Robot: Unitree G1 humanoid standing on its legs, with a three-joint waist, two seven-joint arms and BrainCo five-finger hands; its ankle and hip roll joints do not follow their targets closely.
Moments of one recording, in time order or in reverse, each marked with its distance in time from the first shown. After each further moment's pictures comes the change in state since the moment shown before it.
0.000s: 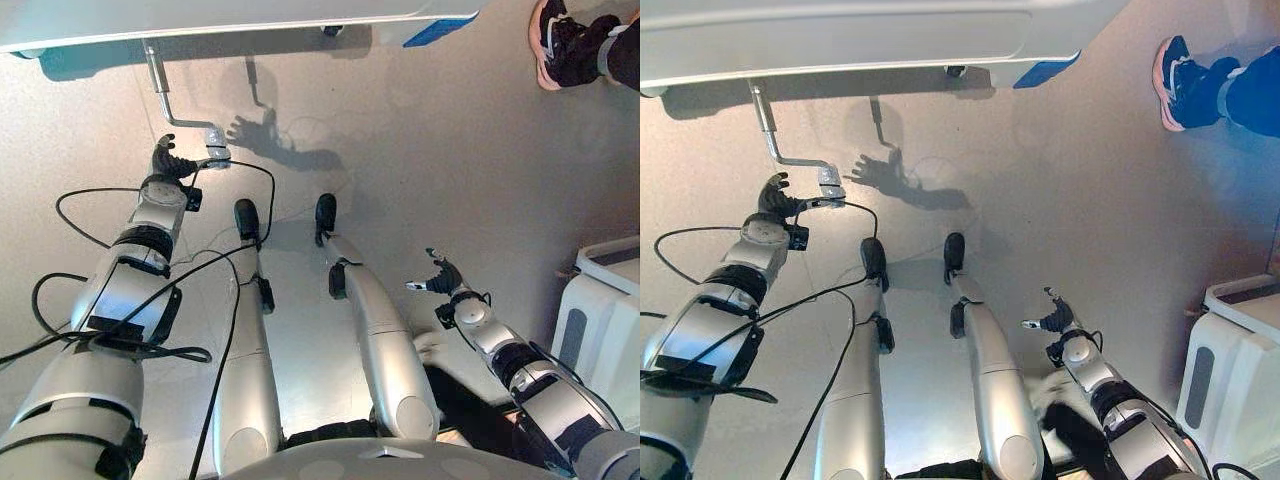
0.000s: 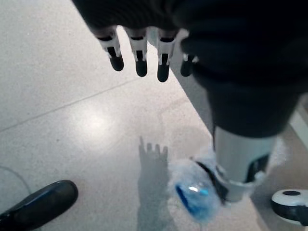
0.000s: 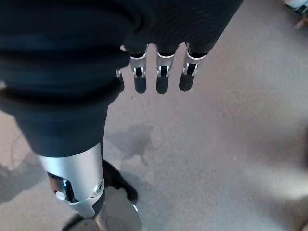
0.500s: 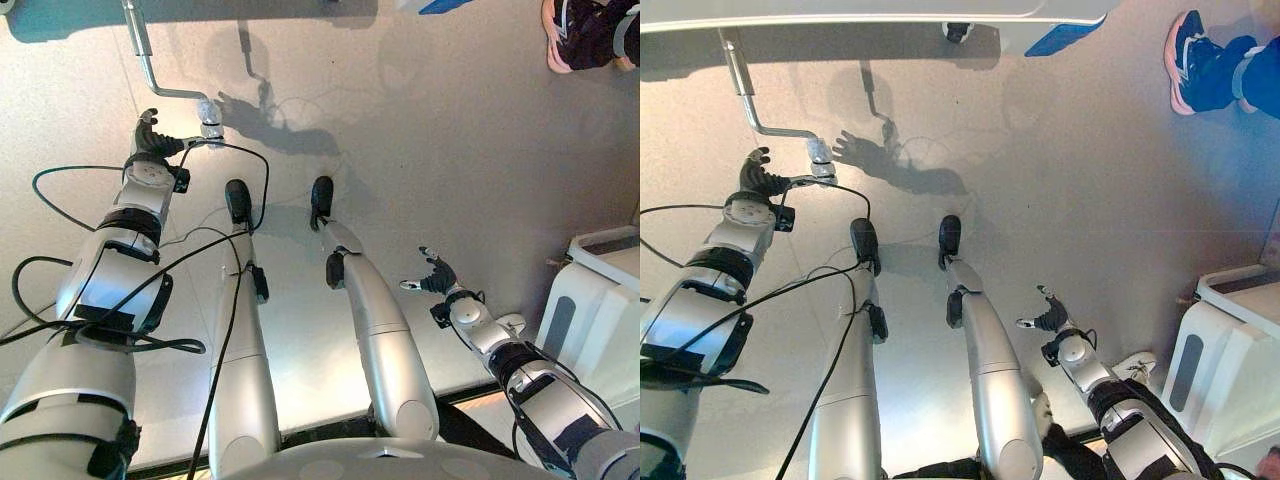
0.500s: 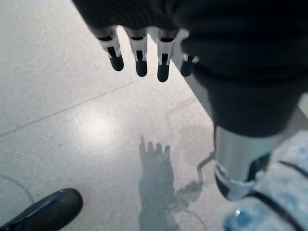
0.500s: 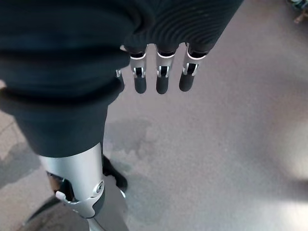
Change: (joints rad) left arm -0.057 0.030 -0.042 0.005 0.015 0.004 0.020; right arm -0.001 0.020 0.014 -0.018 0.000 -0.006 0.002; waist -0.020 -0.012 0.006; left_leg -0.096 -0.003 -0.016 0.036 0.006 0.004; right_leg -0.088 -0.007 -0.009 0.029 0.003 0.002
